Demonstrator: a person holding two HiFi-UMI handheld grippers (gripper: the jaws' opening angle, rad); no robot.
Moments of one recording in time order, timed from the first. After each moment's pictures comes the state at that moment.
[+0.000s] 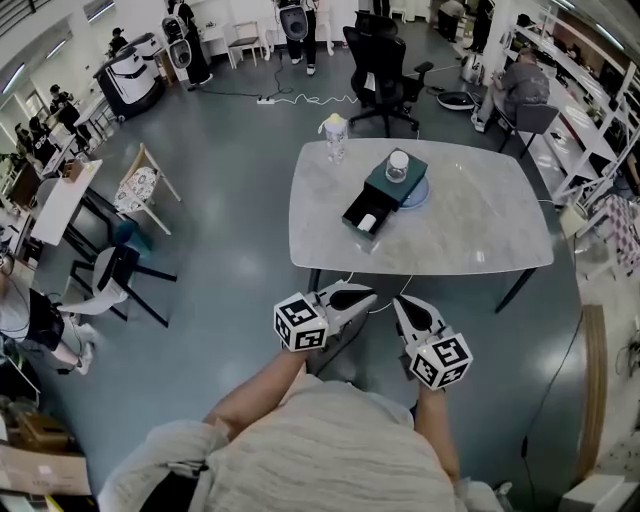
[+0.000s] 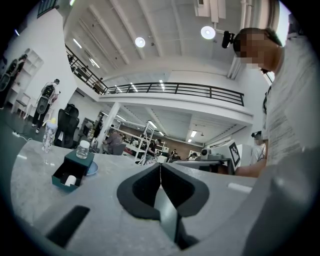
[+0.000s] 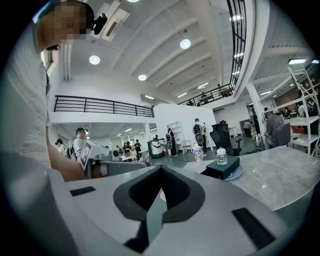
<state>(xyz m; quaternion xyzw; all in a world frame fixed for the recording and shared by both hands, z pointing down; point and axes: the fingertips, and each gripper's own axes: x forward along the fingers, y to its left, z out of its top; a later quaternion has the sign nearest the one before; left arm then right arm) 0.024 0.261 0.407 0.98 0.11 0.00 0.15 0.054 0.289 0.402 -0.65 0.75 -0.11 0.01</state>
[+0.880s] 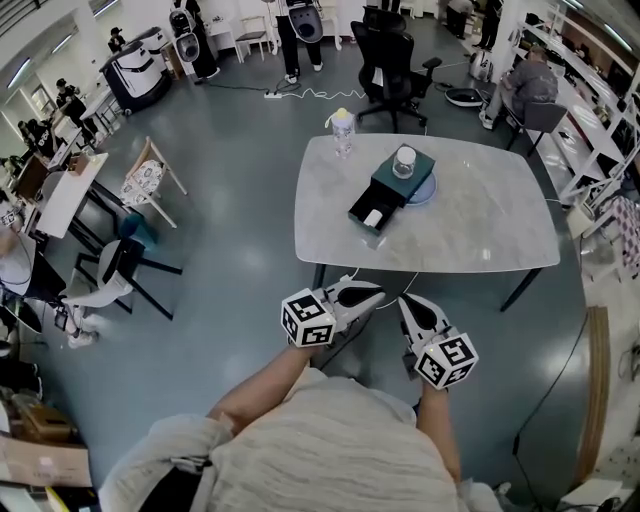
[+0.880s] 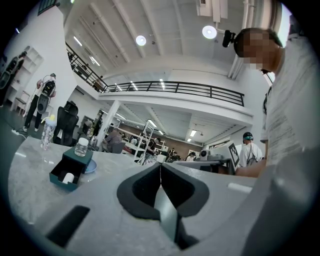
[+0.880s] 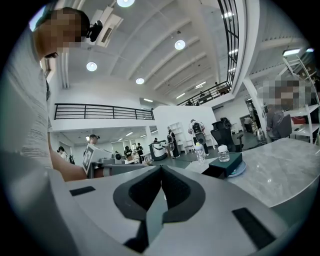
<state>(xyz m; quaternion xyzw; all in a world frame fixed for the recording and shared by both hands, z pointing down) 0.031 0.265 0.412 0.98 0.12 0.01 0.16 0.055 0.291 0.406 -0.64 0.76 -0.12 0.04</state>
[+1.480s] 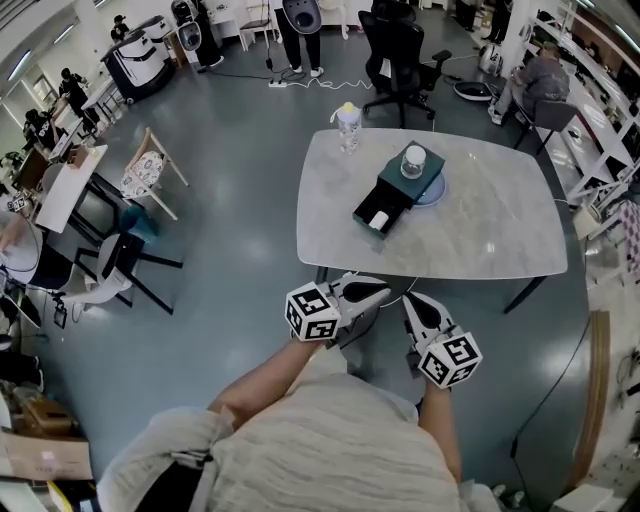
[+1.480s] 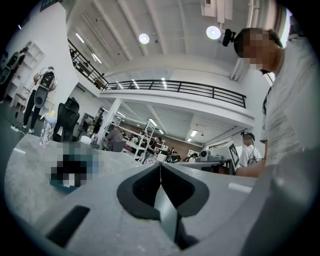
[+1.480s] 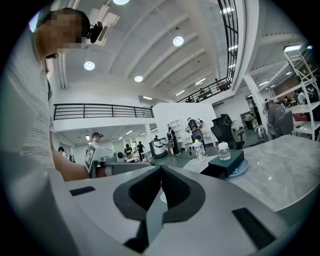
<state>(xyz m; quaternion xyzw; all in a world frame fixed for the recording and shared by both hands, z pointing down) 0.057 0.227 0.424 0.98 0.12 0.01 0.17 0.079 0.254 0.420 -0.63 0.76 -0.14 0.04</state>
